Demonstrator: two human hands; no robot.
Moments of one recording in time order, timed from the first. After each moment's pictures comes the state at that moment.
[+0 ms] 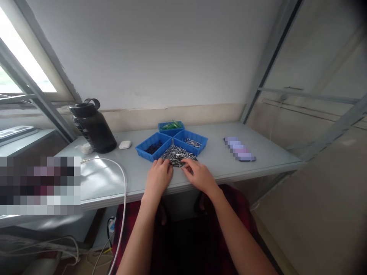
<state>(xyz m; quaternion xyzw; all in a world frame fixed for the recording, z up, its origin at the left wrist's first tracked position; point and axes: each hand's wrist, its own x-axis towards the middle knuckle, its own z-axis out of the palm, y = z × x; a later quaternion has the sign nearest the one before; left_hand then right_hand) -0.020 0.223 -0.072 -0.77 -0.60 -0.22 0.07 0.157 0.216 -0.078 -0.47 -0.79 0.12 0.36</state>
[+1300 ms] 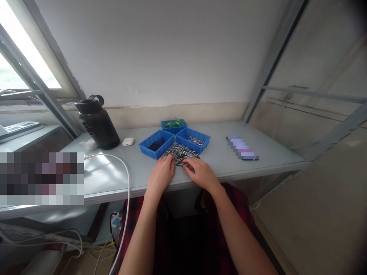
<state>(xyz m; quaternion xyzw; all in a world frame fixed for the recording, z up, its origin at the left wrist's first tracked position) -0.023 0.224 -0.072 -0.79 -0.55 -0.27 -0.02 0.157 0.216 -0.077 -0.46 -0.82 0.08 0.33</state>
